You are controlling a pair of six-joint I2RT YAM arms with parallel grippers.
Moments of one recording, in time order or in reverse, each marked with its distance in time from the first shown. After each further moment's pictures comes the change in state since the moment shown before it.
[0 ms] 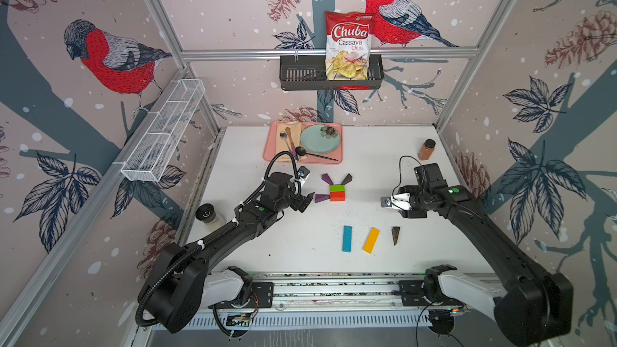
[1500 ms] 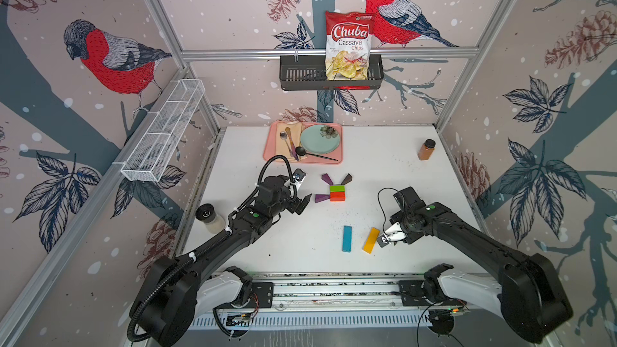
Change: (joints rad) left arm 0.013 -0.090 -0.052 0.018 0.031 0.013; right arm 0.152 0.077 -0.266 0.128 0.187 -0.245
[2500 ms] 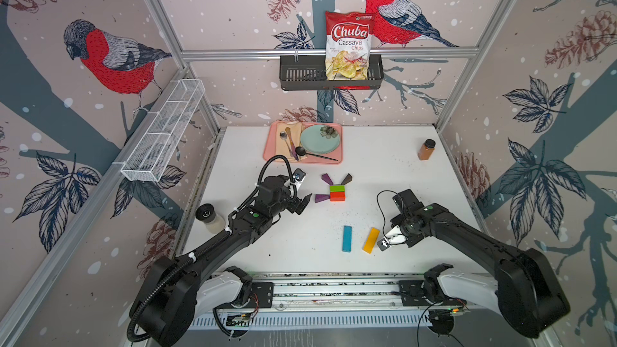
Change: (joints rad) left arm 0.000 -0.002 0.002 -0.001 -0.001 0.000; right arm -0.007 0.025 -0.027 0.003 -0.024 0.002
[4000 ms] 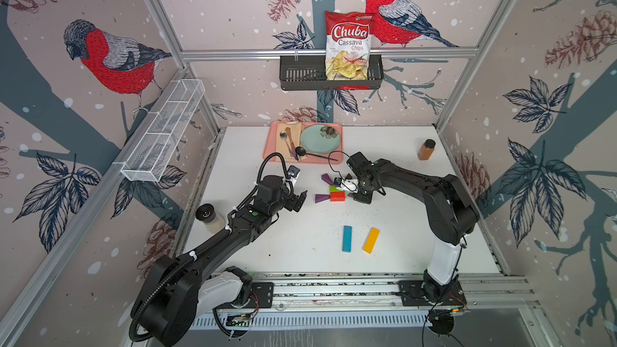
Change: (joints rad) left arm 0.025 0.010 0.004 -0.026 -0.089 -0.093; right arm 0.185 0.720 0.738 -0.013 0.046 0.964
